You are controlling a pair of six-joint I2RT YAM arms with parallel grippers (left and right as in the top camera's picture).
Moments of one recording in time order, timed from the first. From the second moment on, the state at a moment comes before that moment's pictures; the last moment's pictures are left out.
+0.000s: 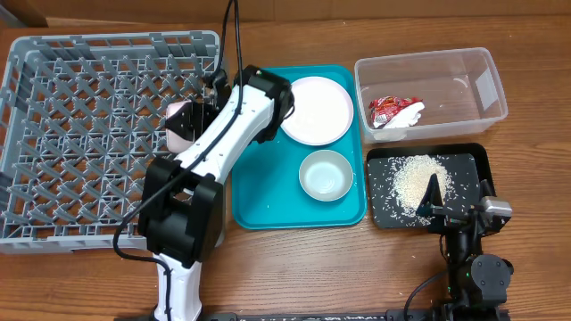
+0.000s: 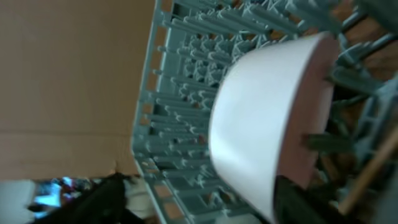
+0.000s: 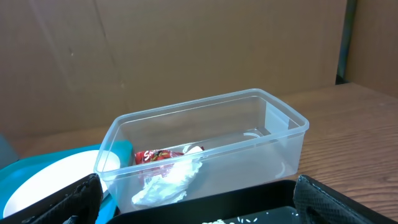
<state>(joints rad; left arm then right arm) -0.46 2.09 1.79 -1.69 -1.07 -0.87 0.01 0.01 0.02 -0.02 0.10 0.15</state>
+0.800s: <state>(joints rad) -0.57 2.09 1.73 -1.14 0.14 -0.41 0.01 0.01 0.02 -0.02 0.10 0.15</state>
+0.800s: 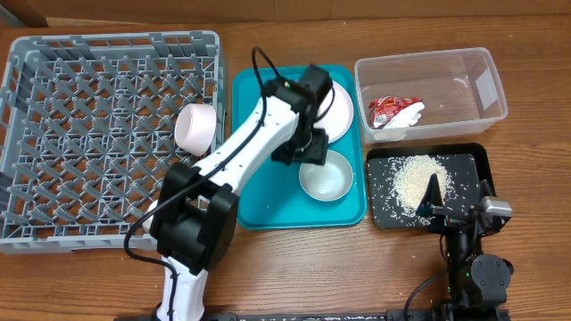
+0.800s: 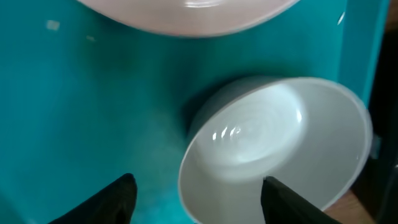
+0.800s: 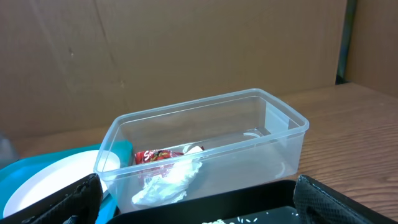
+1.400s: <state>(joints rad) -0.57 2.04 1.84 -1.41 -0.10 -0.42 0.01 0.01 0.02 -0.02 0.10 0.15</state>
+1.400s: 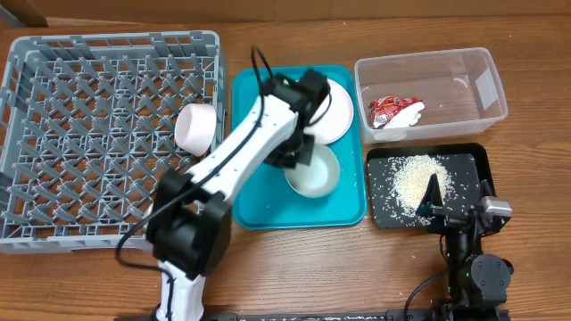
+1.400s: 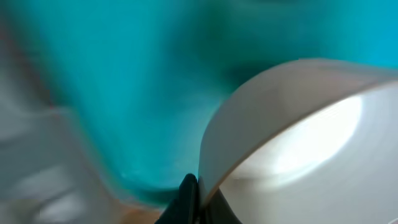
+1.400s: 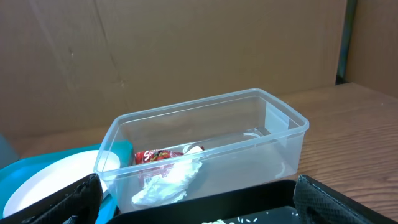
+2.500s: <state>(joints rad) -0.16 1.93 1.69 -1.51 -1.25 -0.78 0.01 0.01 0.02 -0.02 0.10 0.15</state>
